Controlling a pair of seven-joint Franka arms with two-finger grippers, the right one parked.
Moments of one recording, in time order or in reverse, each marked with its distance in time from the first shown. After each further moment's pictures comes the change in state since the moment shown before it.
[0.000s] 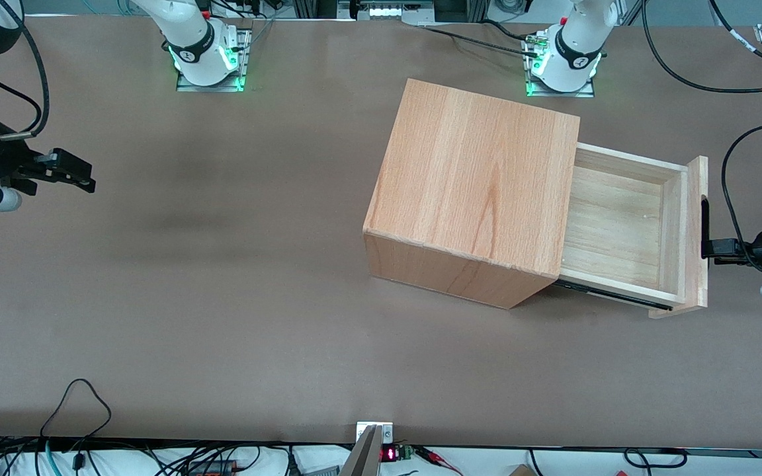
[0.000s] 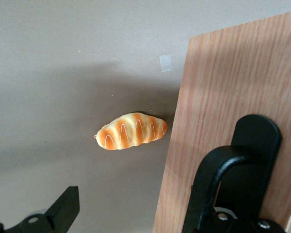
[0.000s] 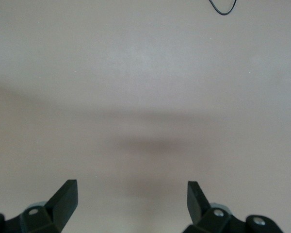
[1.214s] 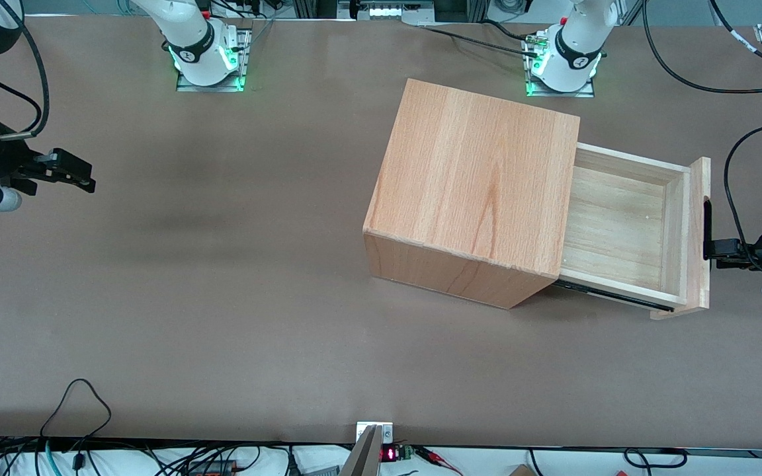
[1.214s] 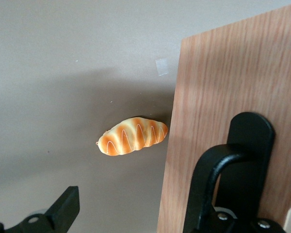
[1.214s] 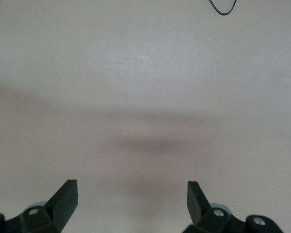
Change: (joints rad) arm 0.006 0.004 -0.009 0.013 0.001 0.006 0.058
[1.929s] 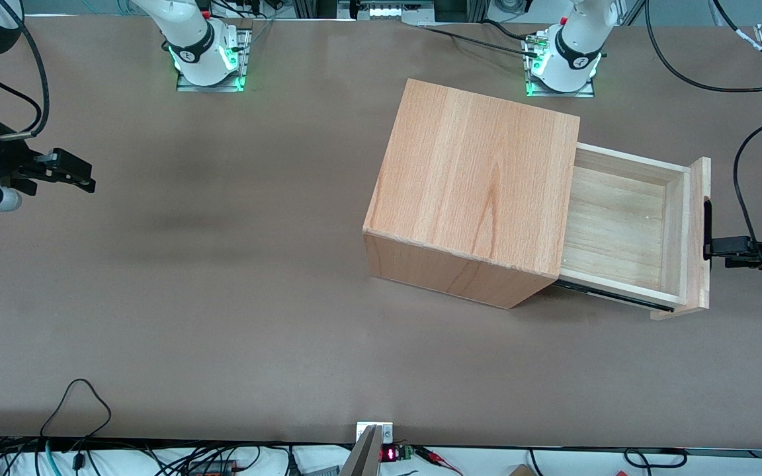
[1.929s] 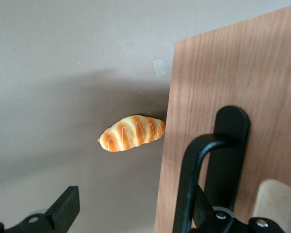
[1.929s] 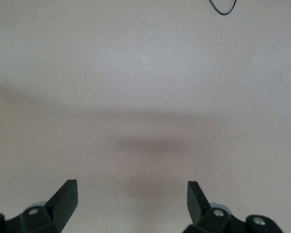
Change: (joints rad) arm 0.006 0.001 0.004 0.062 0.005 -0.064 0.005
